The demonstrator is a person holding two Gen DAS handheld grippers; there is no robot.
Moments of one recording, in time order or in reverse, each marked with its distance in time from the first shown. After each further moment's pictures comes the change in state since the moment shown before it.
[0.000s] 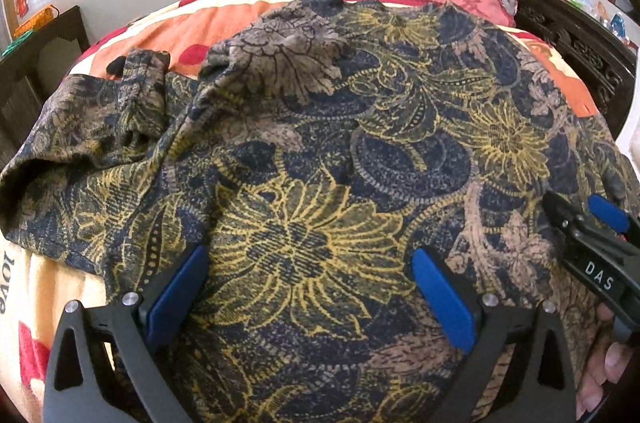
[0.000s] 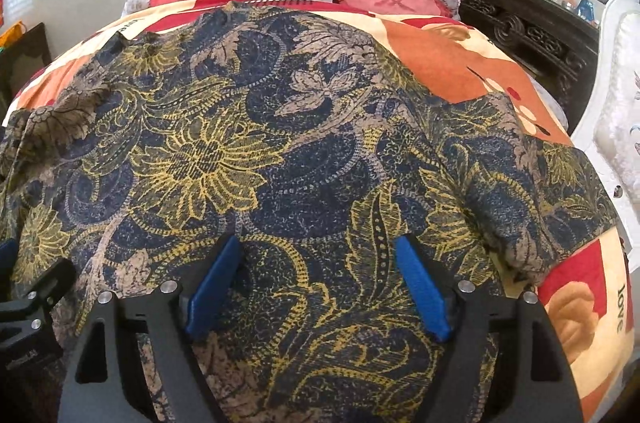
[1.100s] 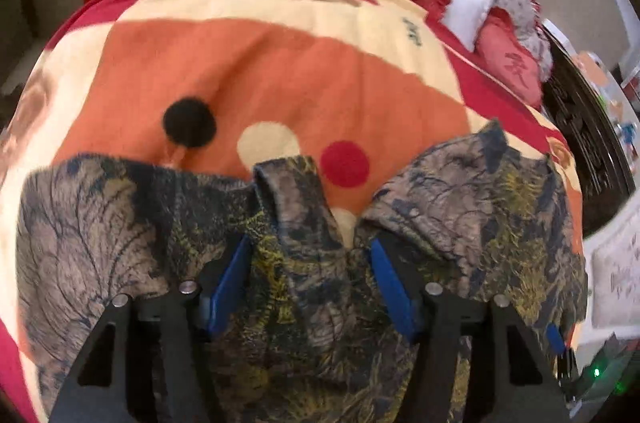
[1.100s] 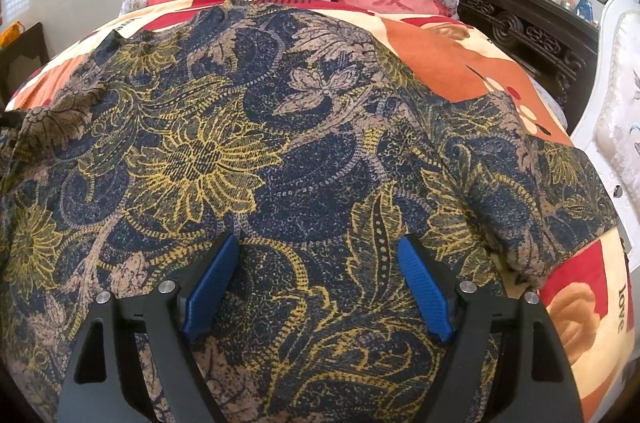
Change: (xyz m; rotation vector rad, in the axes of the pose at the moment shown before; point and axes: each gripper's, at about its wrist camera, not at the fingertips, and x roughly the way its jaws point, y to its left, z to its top) left arm 0.048 0.165 0.110 -0.263 0.171 -0.185; right arm 0.005 -0.001 0.001 0.008 0.000 0.003
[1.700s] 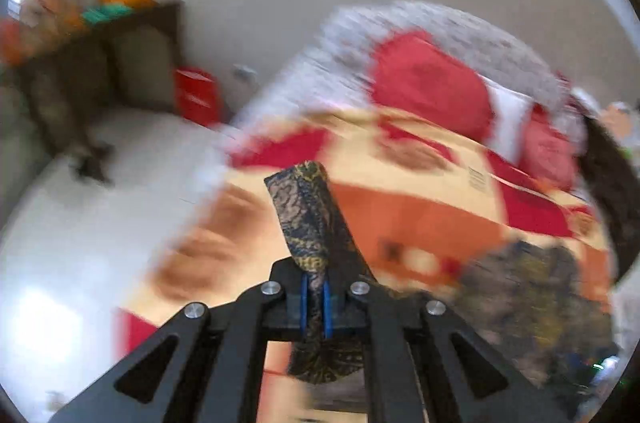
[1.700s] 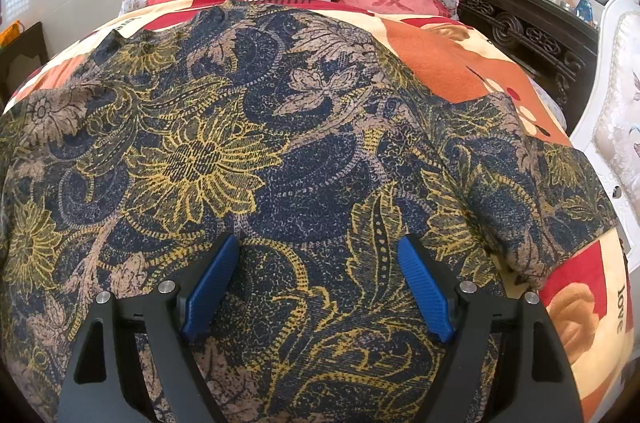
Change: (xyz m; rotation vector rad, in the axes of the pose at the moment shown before) left arm -0.219 0.118 0.016 -0.043 -0.381 0.289; right arm 0.000 0.002 0.000 -0.007 0.000 -0.008
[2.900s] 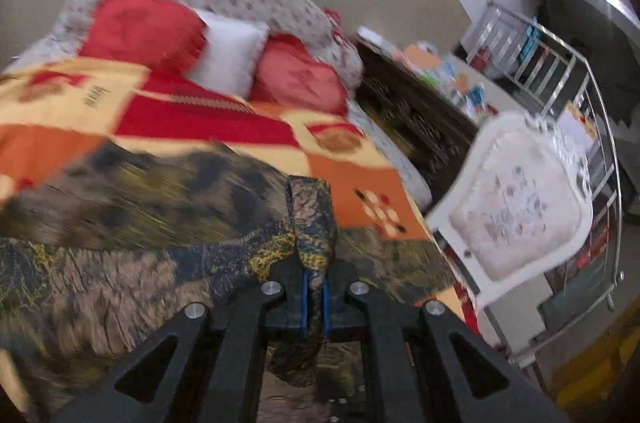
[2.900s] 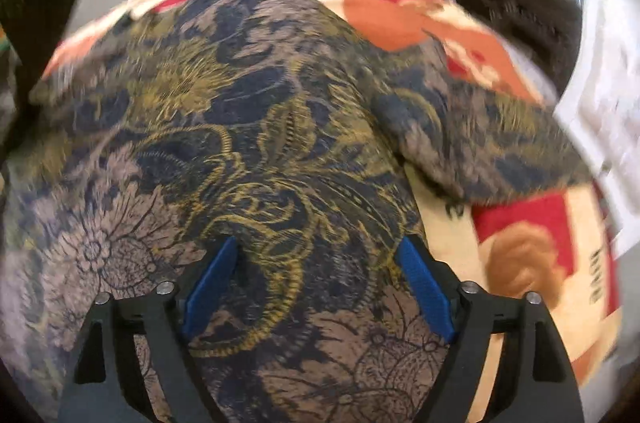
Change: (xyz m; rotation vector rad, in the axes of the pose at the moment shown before) left arm -0.056 -0.369 -0.149 0.215 0.146 -0.826; right arm -0.036 -0.080 -0.056 0.073 0.082 0.127
